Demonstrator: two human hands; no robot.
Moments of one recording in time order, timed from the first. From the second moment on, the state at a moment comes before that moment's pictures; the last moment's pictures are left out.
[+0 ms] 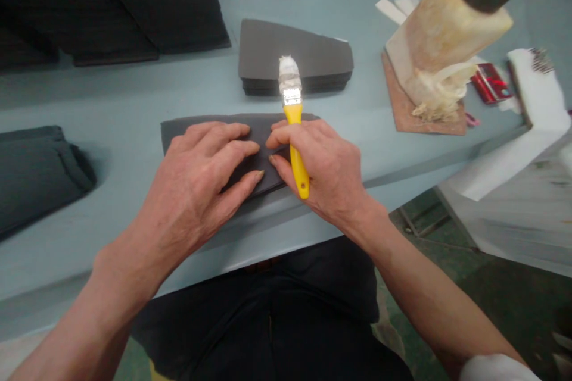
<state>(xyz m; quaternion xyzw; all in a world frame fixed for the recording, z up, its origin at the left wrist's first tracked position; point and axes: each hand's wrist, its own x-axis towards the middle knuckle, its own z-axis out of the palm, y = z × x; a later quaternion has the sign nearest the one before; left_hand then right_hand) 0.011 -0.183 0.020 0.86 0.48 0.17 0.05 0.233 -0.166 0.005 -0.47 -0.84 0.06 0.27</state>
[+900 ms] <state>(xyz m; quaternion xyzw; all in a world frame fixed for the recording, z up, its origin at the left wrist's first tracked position) 0.018 -0.185 0.009 0.84 0.50 0.20 0.01 0.249 -0.157 0.003 -0.49 -0.82 0.04 0.30</state>
